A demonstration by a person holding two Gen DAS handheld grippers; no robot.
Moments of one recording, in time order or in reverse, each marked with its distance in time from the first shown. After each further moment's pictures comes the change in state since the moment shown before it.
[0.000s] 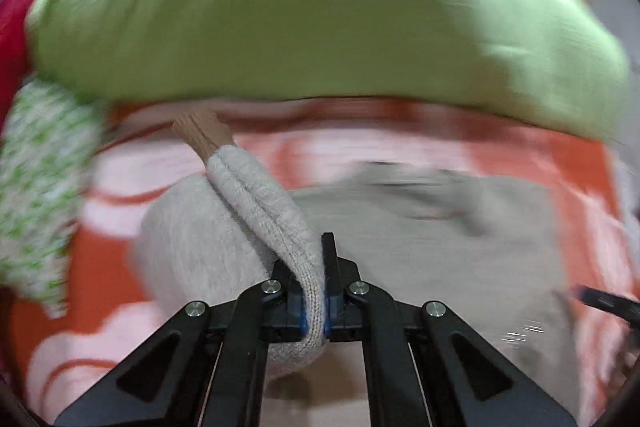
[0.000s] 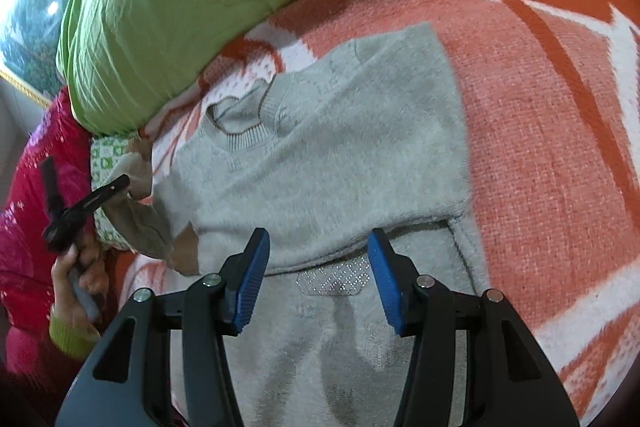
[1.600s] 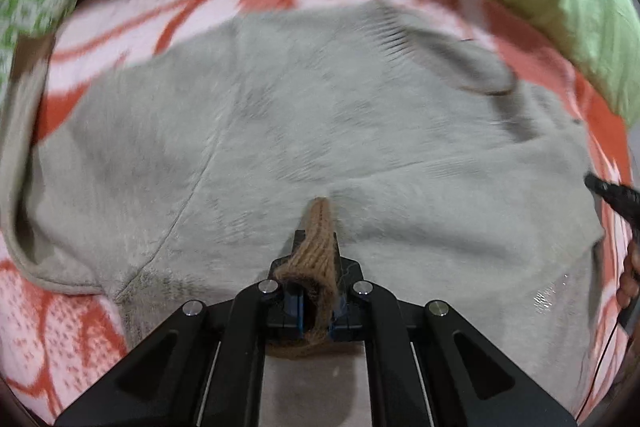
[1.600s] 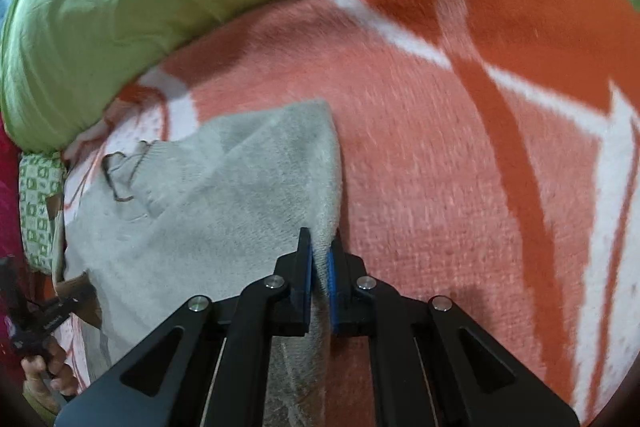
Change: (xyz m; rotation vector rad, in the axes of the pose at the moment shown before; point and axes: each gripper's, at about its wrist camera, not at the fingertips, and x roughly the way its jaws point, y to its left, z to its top) left arm 0.118 0.042 -0.095 -0.191 0.286 0.021; right arm 0.051 -0.072 0.080 -0.082 -0.027 -0.260
